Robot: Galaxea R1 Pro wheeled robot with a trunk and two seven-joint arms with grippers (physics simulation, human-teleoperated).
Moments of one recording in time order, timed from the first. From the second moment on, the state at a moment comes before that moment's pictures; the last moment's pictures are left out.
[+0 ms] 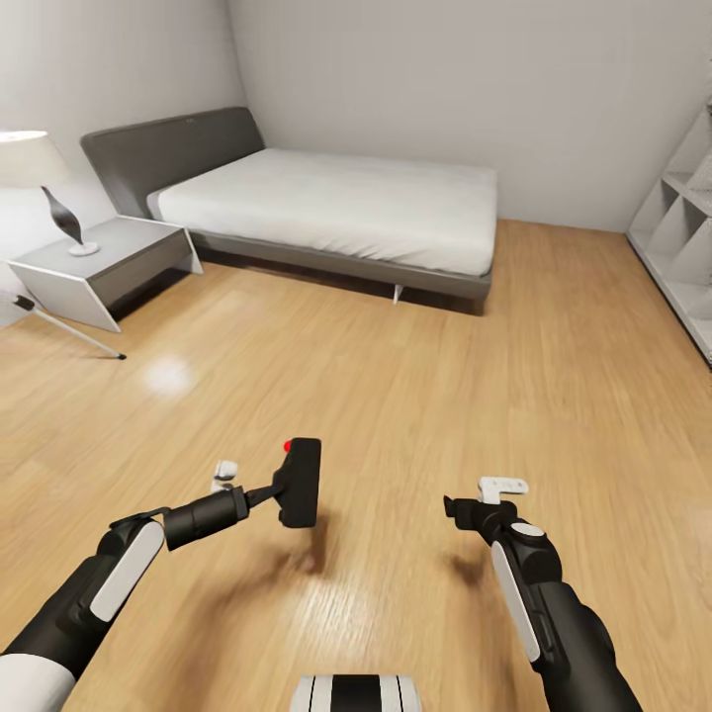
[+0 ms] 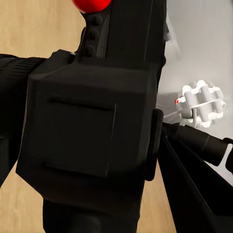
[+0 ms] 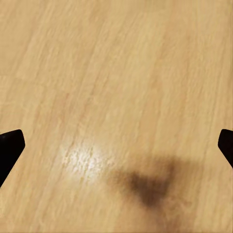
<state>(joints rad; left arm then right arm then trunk) -0.51 0.29 -0.16 -1.12 0.77 0.64 -0.83 -0.39 0.05 -0.01 -1.39 -0.01 0.67 -0.08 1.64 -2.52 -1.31</state>
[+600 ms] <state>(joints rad) -0.51 0.21 -0.16 -1.16 0.78 0.64 -0.36 -0.39 0.05 -0.01 -1.39 -0.01 0.68 -0.08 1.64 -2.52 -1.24</state>
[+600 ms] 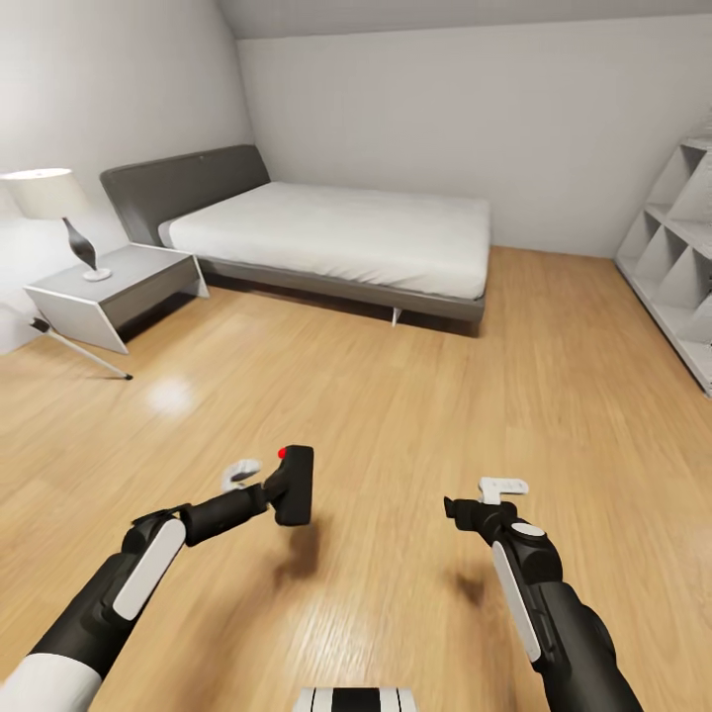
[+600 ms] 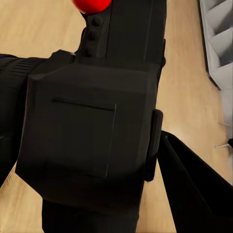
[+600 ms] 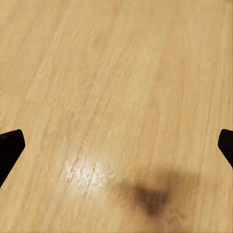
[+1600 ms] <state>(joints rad) -0.51 0.19 -0.17 -1.18 0.78 0.64 -0.29 -0.39 0.06 0.00 -1.39 -0.01 0.67 -0.08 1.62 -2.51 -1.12</state>
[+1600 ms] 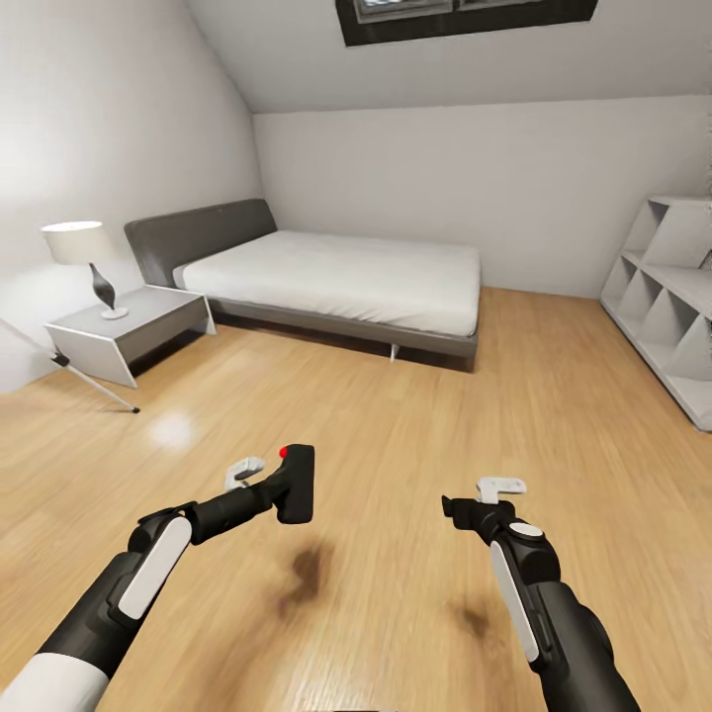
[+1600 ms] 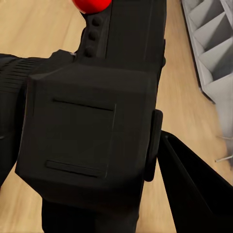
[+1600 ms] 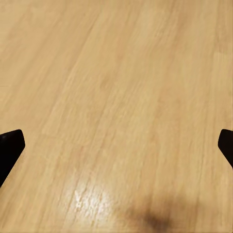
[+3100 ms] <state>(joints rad) -0.51 0.19 -0.17 -1.16 0.78 0.64 -0.29 -0.39 0.06 -0.01 -1.39 -0.01 0.67 -0.08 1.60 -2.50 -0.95</state>
